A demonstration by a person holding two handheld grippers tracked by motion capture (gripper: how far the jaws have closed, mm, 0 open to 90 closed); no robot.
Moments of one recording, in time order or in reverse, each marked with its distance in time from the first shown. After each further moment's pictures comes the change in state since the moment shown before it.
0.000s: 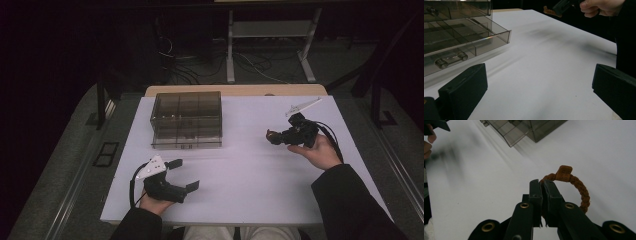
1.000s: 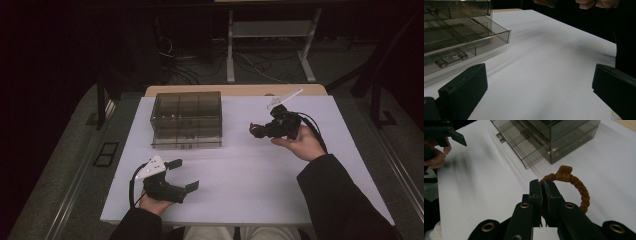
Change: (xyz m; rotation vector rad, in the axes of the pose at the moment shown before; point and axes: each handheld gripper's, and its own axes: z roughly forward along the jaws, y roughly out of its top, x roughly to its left) left arm 0.000 0.000 -0.001 0.000 -0.004 -0.002; right arm 0.026 0.045 0.018 -0.004 0.039 -0.088
